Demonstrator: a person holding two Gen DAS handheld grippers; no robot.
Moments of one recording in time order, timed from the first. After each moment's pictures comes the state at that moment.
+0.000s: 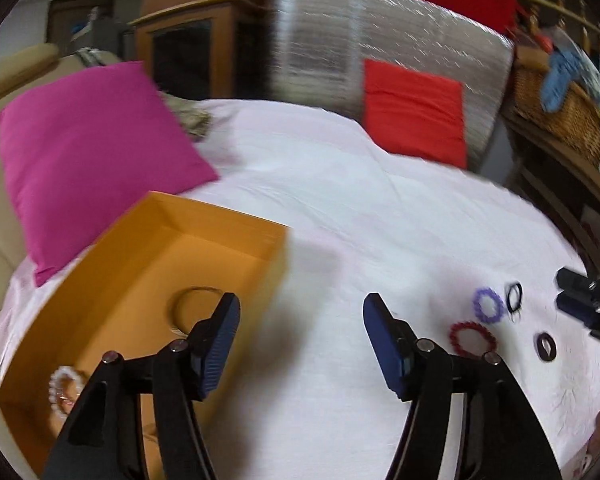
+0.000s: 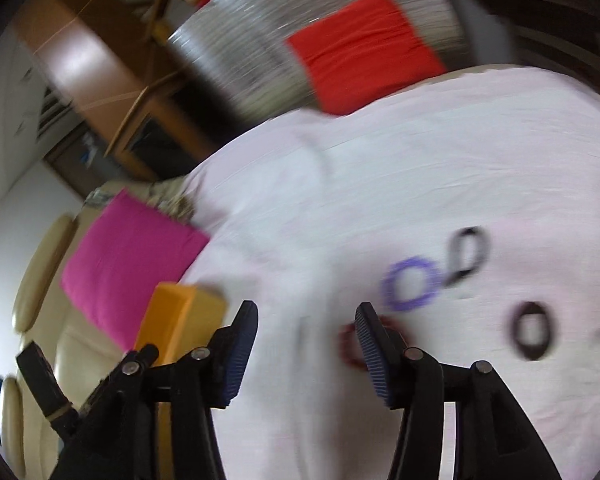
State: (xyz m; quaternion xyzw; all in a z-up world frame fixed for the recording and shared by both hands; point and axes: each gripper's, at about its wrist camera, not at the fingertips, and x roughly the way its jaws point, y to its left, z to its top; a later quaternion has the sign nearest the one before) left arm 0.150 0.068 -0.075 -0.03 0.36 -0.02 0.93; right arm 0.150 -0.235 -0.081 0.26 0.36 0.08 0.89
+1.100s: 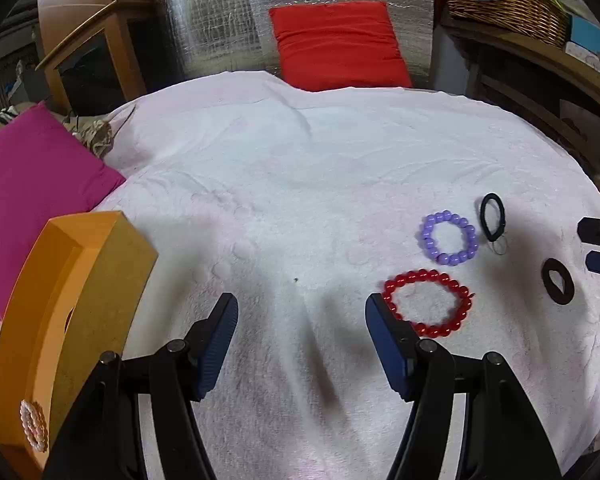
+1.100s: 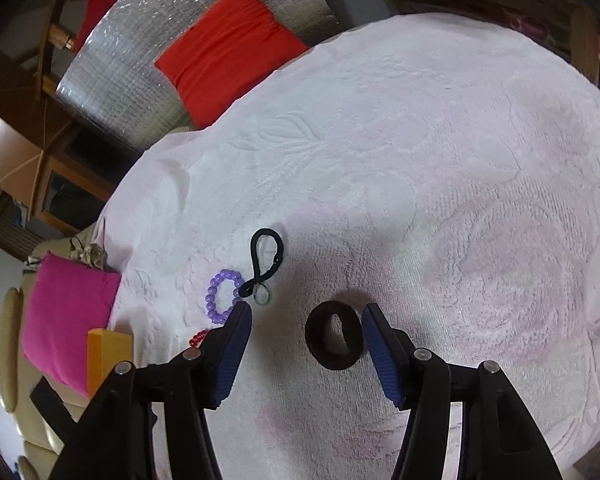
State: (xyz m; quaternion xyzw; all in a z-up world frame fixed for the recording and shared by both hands) left arm 0.173 -0.050 -0.125 0.09 0.40 -0.08 0.91; right arm 0.139 -0.346 -0.128 0.31 0.42 -0.04 0.85
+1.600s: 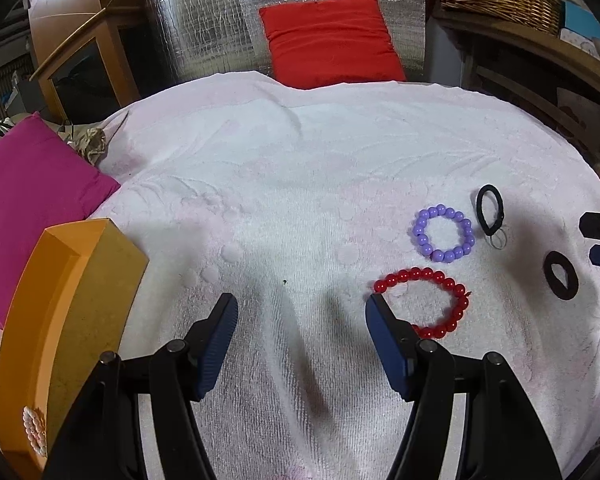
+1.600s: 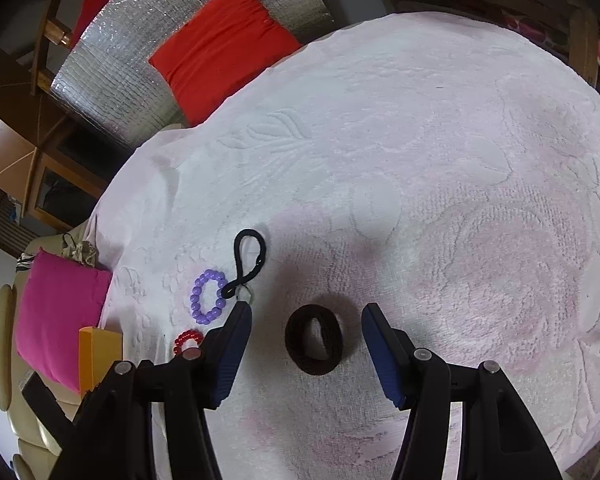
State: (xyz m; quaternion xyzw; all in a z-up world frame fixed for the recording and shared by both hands) left arm 0.174 -0.062 -0.131 0.11 0.41 -0.08 0.90; right arm 0.140 -0.360 -0.135 0.31 0.43 -0.05 0.84
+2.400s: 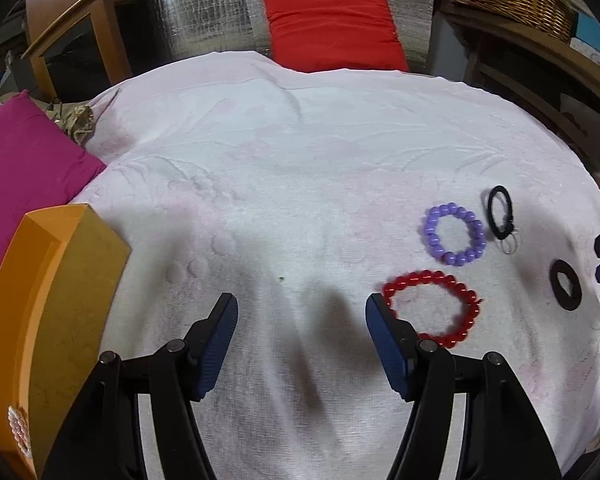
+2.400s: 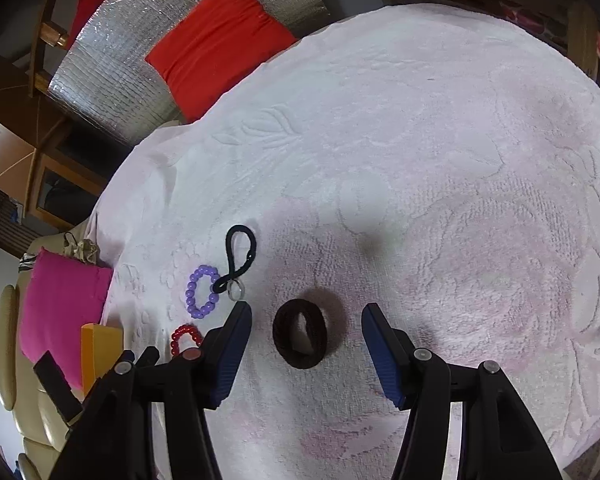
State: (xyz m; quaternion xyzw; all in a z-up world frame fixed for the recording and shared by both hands) left arm 0.193 -0.057 -0.143 0.08 0.44 -0.10 0.89; right arm 0.135 -0.369 -0.139 0.32 0.44 -0.04 0.84
